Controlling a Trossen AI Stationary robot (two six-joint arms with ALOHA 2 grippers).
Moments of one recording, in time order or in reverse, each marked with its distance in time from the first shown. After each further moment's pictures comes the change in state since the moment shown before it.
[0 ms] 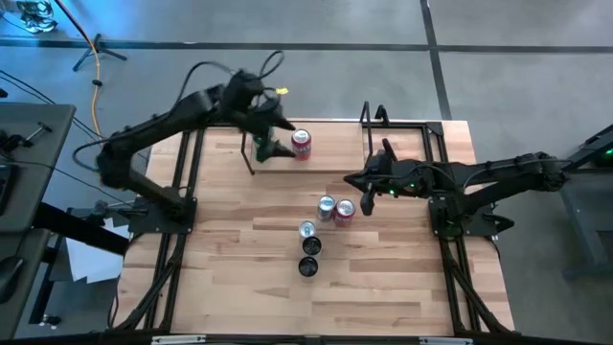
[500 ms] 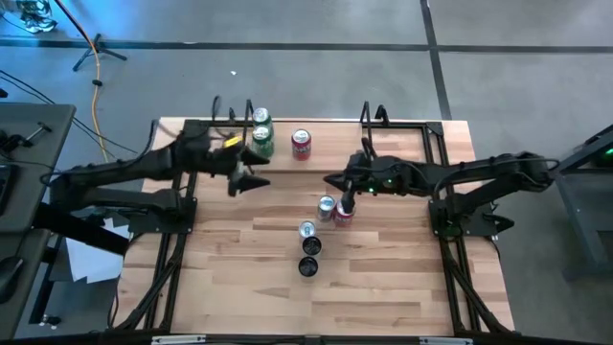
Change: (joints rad) left arm -0.206 -0.589 -0.794 0.645 -0.163 -0.567; right arm -0.071 0.183 0.000 0.271 -0.145 0.000
